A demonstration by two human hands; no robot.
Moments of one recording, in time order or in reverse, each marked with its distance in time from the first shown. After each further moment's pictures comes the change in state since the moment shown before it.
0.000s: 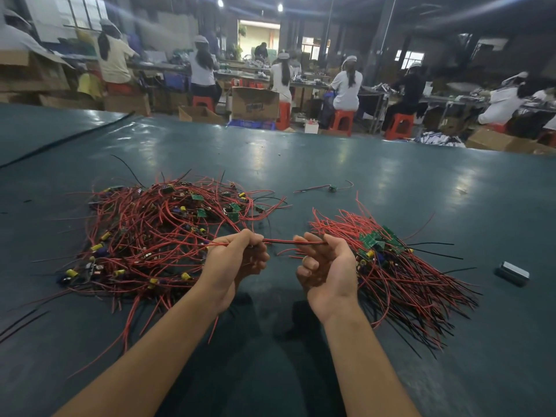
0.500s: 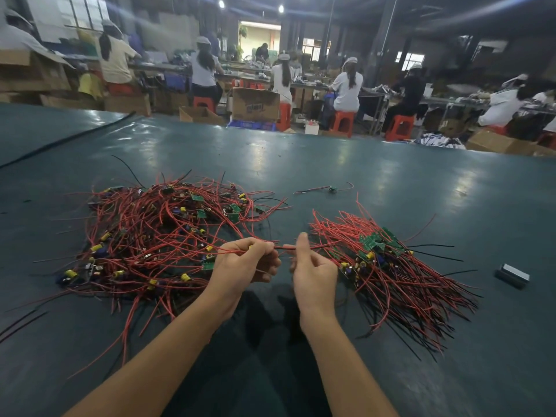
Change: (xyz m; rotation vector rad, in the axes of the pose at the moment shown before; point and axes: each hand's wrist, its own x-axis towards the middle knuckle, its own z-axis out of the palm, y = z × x) left_hand -0.008 -0.007 0.007 0.127 -0.042 0.081; right_hand 0.000 0.035 0.007 -0.631 0.201 -0.412
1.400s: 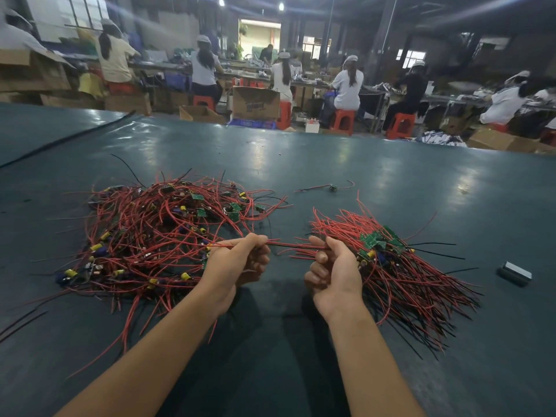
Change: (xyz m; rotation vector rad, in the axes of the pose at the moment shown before) left_hand 0.007 0.002 -0.007 -0.048 0.073 -0.171; right_hand 0.024 -0.017 -0.028 0.534 -0.071 0.421
